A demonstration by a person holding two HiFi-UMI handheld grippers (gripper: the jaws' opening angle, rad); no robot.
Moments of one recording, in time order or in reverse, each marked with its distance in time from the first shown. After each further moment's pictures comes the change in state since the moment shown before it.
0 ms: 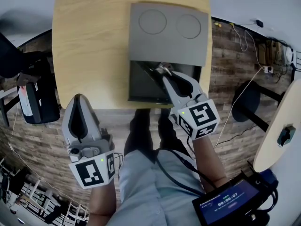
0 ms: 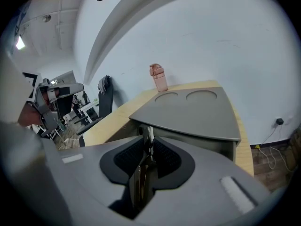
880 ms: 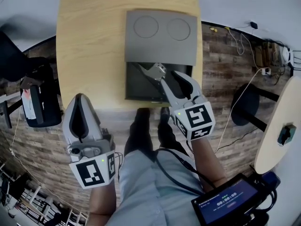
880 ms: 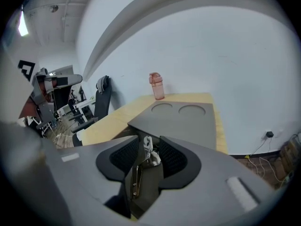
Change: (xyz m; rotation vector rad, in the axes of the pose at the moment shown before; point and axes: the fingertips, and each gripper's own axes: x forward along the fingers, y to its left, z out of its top) left arm -0.015 -0.024 0.036 0.014 -0.079 -0.019; right arm -0.033 -0.009 0.016 -0.075 -0.039 -0.080
